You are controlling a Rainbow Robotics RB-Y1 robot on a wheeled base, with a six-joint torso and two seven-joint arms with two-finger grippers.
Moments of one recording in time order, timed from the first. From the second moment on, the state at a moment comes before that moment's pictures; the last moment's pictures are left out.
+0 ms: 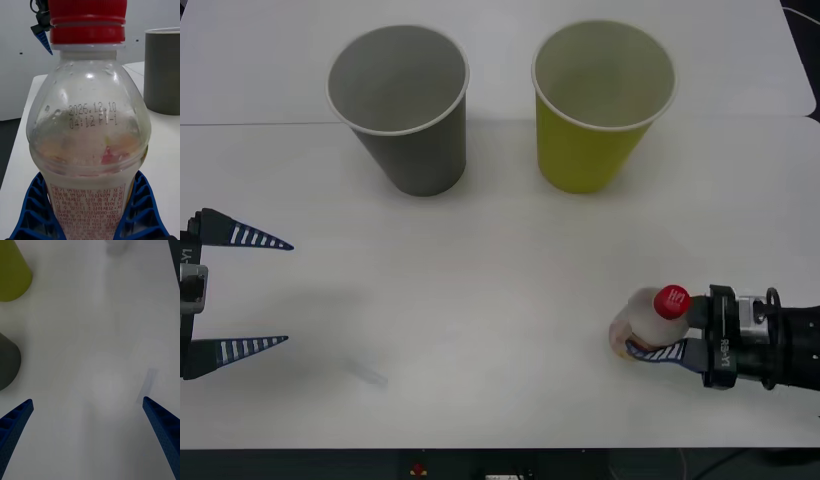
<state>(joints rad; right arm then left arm) -0.03 -0.97 0.40 -1.50 0.62 -1.11 0.59 0.26 1.13 0.26 -2.01 -1.31 -1.13 -0.09</state>
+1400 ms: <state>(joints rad) -0.16 -0.81 -0.21 -2.37 1.56 -1.28 -1.29 0.26 1.13 0.26 -2.01 -1.31 -1.13 -0.09</state>
